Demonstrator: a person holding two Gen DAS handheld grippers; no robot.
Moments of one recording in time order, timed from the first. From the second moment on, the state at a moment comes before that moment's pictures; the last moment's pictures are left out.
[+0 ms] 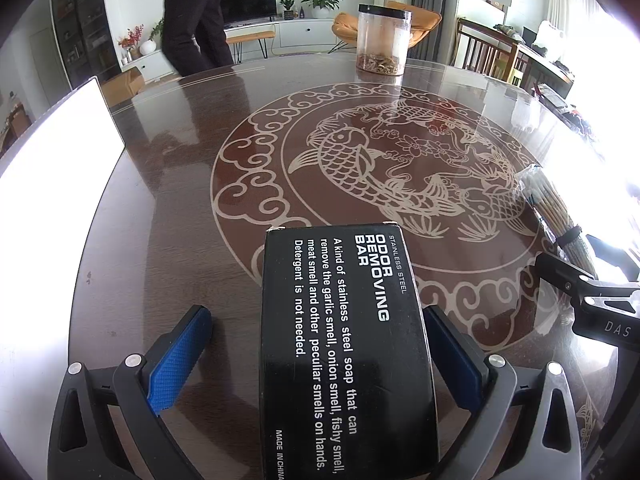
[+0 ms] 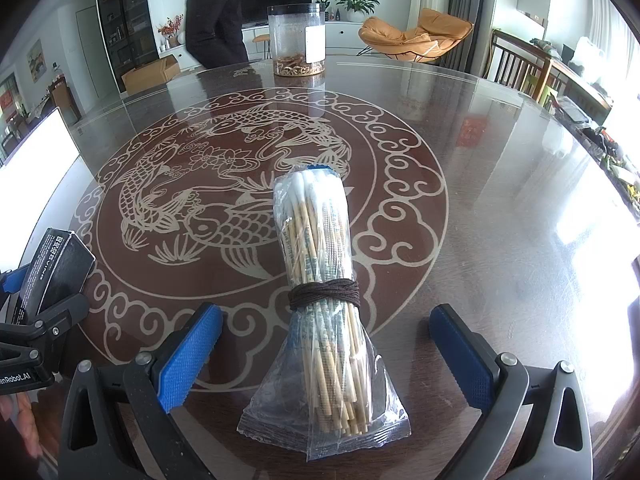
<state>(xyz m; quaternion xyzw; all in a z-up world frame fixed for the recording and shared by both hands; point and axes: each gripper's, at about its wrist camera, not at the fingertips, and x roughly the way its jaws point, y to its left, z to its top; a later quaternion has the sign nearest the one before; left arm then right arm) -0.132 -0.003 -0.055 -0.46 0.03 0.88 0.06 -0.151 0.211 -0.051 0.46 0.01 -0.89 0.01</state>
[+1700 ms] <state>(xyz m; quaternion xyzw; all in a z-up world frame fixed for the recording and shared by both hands) -0.136 -0.002 -0.055 -0.46 0.03 0.88 0.06 -0.151 0.211 -0.051 0.46 0.01 -0.89 0.01</state>
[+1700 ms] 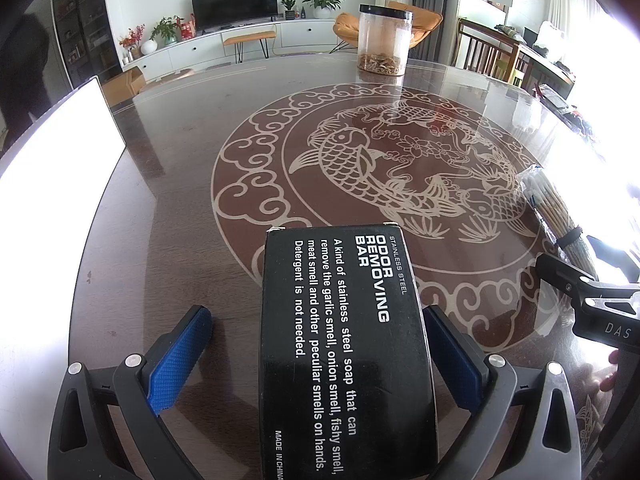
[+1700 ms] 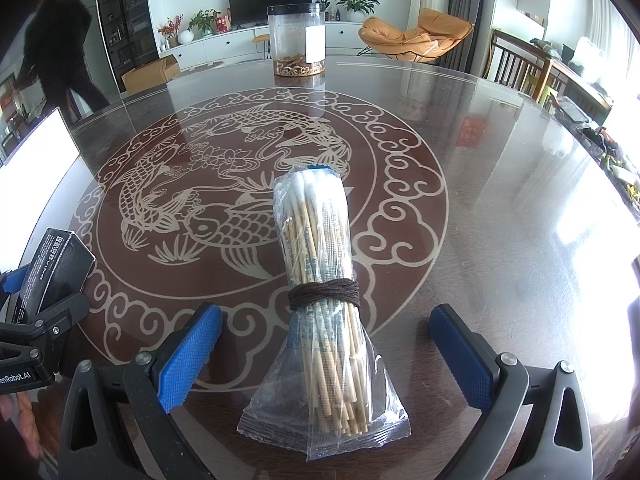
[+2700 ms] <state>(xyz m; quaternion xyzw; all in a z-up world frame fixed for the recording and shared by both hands) -0.138 -0.002 -0.055 -0.46 0.03 0.88 0.06 -0.152 0.212 -0.052 0.46 0.01 -0.89 0.02</state>
